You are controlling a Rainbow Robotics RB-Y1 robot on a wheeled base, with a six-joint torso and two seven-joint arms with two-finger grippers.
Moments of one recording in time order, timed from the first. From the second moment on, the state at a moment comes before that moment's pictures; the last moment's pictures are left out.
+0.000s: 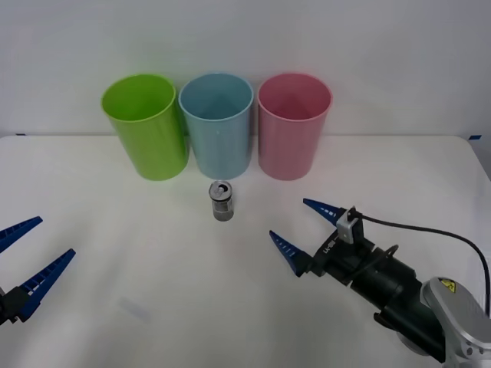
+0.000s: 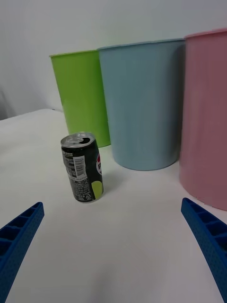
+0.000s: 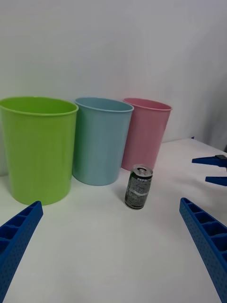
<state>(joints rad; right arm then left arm) -0.02 -0.21 0.04 -1.39 1.17 -0.81 0.31 0.35 0.40 0.52 -1.66 -0.96 -1.22 0.00</state>
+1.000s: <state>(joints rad) -0.29 -0.09 0.10 -1.07 1.20 -0.72 0.39 0.35 0.40 0.52 -1.66 -0.96 -1.22 0.00</state>
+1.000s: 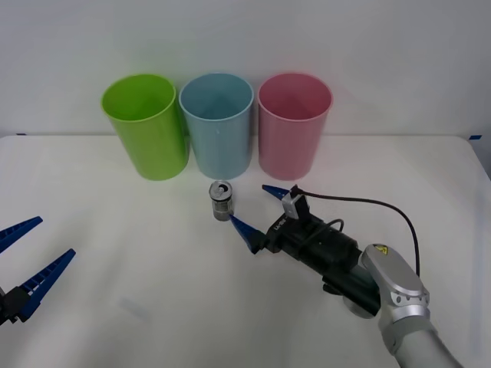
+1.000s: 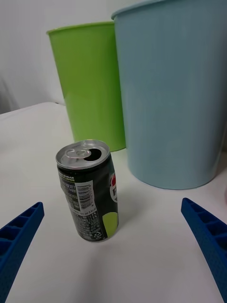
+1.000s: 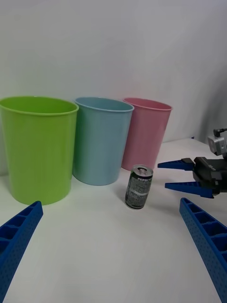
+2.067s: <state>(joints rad) -0.48 -0.01 0.20 -0.86 1.20 -0.53 0.46 0.35 0.40 0.52 -1.66 -0.96 -1.22 0.00</state>
